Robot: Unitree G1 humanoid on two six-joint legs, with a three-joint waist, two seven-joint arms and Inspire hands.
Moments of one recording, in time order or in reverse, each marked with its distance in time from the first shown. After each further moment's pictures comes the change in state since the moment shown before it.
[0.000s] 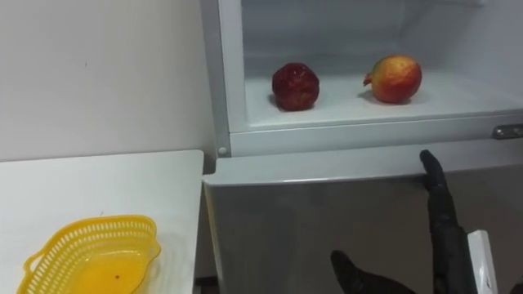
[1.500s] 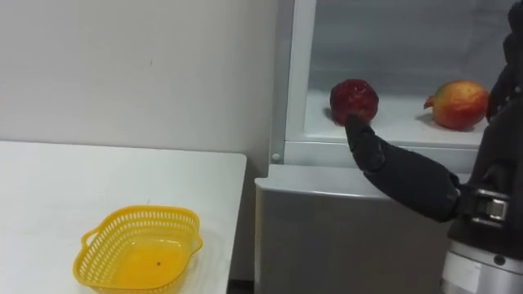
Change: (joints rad) left arm 0.002 -0.014 0.060 0.001 0.151 0.030 0.006; right arm -0.382 -0.082 -0.060 -0.074 -0.036 -0.052 -0.117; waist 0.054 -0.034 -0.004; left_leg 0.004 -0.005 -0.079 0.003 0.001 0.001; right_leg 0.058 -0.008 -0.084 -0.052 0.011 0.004
